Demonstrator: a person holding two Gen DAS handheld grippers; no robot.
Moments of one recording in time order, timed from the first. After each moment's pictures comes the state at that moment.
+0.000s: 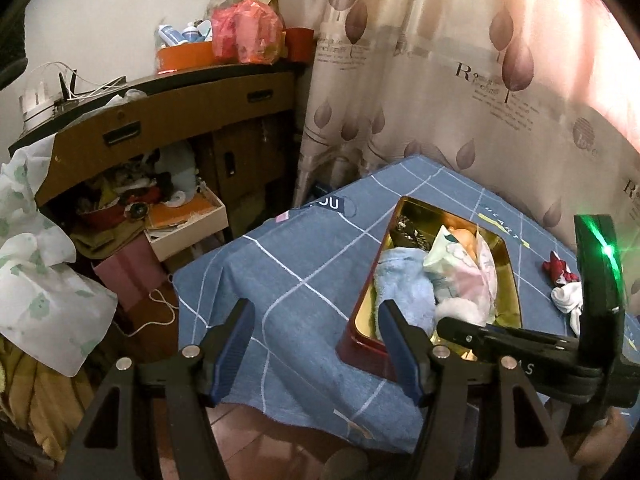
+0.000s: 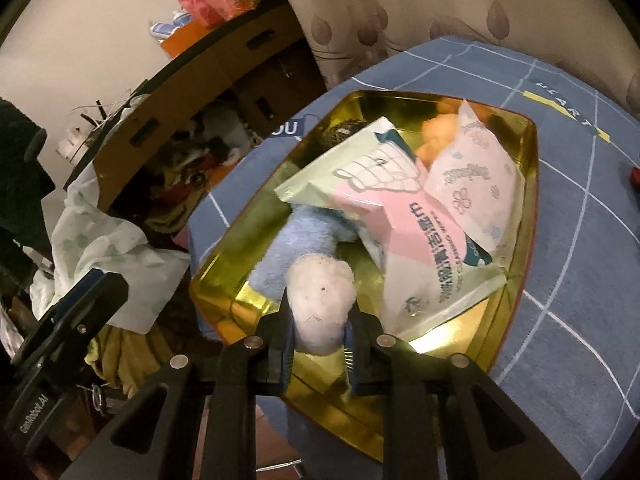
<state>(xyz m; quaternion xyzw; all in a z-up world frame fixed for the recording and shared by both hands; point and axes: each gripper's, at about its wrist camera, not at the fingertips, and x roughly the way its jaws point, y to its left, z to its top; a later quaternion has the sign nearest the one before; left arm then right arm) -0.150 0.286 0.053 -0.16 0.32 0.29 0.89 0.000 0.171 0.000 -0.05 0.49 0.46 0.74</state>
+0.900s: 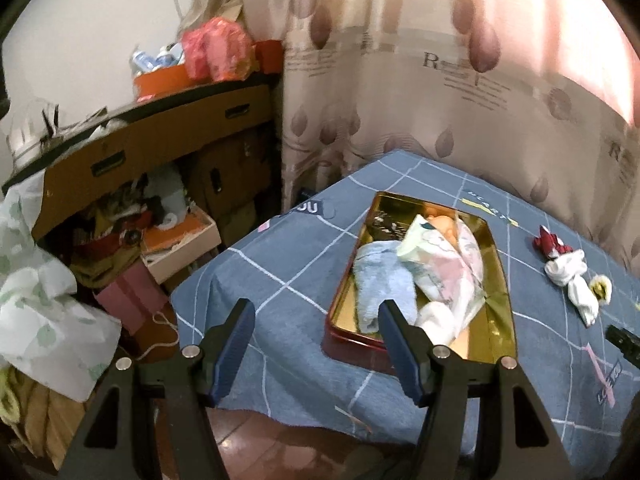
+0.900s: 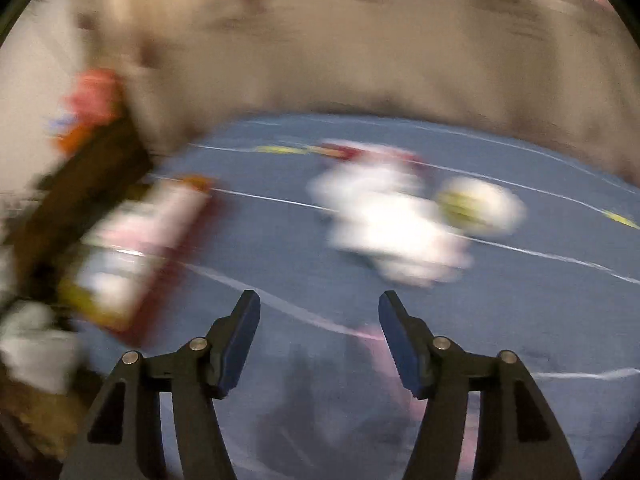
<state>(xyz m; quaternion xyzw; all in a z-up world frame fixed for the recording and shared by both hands) -0.145 0.255 0.059 -0.09 0.32 0.27 0.90 0.014 -0.072 0.025 0.00 0.39 0.23 0.89</state>
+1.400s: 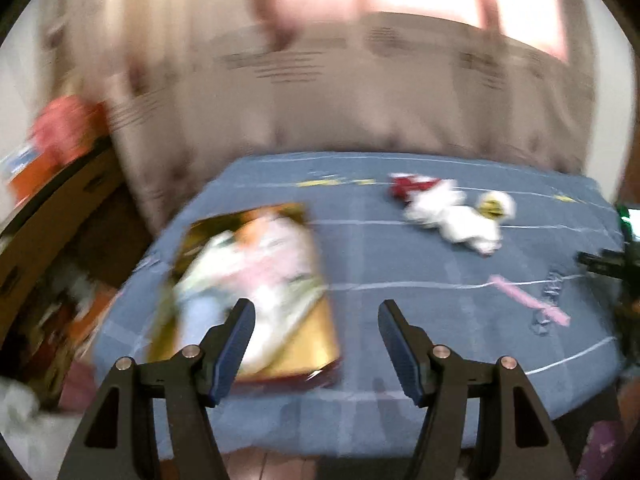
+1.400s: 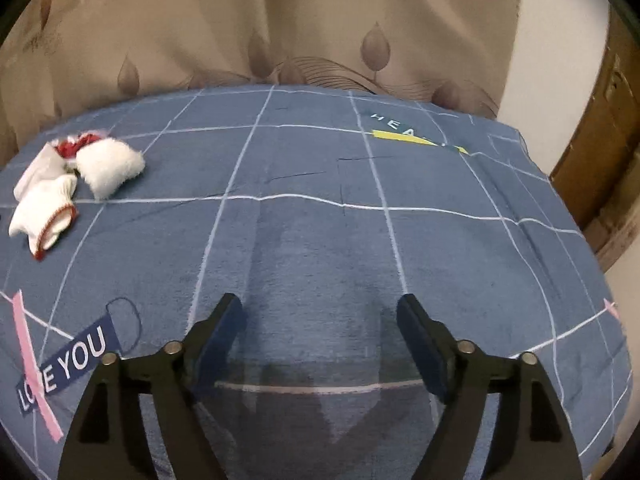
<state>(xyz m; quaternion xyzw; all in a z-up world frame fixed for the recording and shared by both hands) -0.069 0.116 0.071 0.04 0.35 0.02 0.93 0.067 -0.304 -0.036 -0.03 0.43 -0.04 0.90</state>
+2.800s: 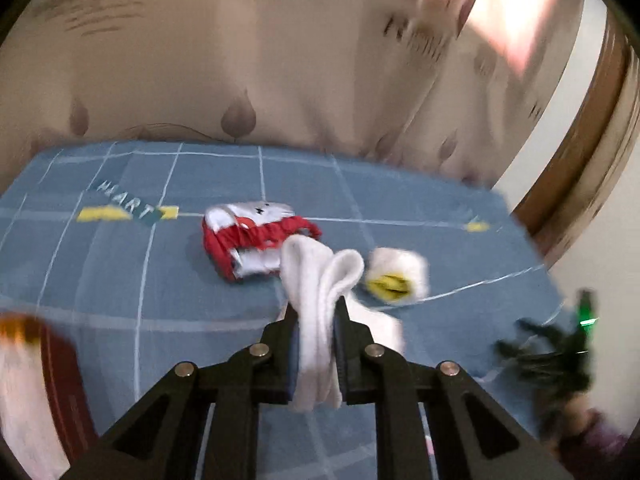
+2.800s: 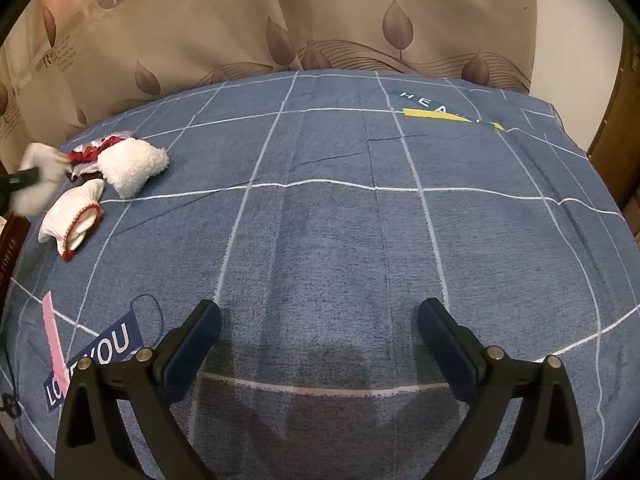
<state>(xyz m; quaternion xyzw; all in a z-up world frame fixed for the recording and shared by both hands) 0.125 0.049 0.033 -0.09 0.41 -0.20 0.89 0.073 -0.310 -0.043 0.02 0.45 0.02 0.89</state>
